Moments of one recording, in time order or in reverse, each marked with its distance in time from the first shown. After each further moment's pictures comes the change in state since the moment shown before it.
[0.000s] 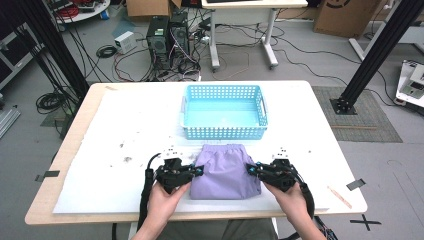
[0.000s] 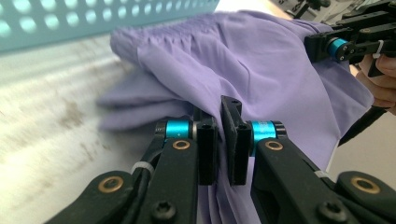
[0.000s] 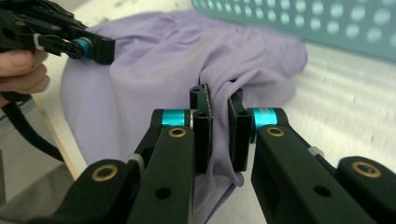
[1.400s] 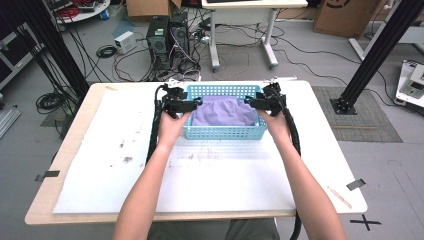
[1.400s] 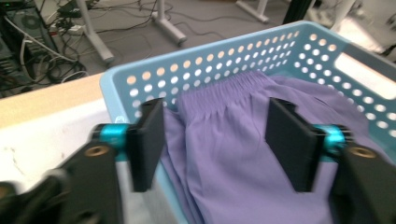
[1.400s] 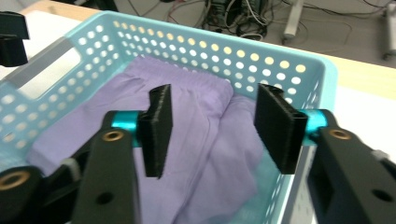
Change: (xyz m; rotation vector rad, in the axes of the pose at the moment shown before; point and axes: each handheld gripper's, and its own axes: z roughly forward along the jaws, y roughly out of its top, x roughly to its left) left arm 0.110 0.141 0.060 -0.125 0.343 0.116; right arm -0.103 0.159 0.061 -0.036 -0.343 0.010
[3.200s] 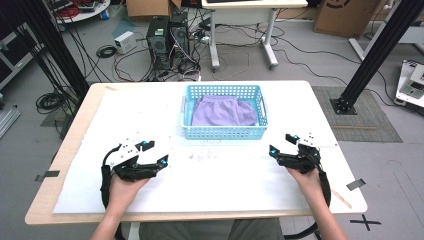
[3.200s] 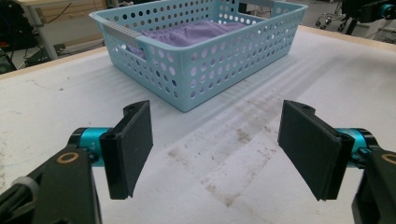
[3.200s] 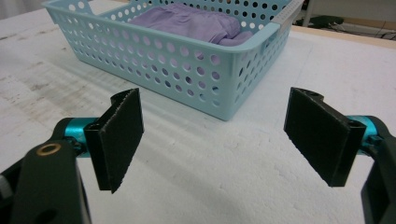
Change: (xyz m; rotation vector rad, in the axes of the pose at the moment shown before) left arm -0.001 -0.136 -0.153 -0.148 -0.156 0.167; right arm -0.007 -0.153 -0.094 -0.177 0.046 -0.089
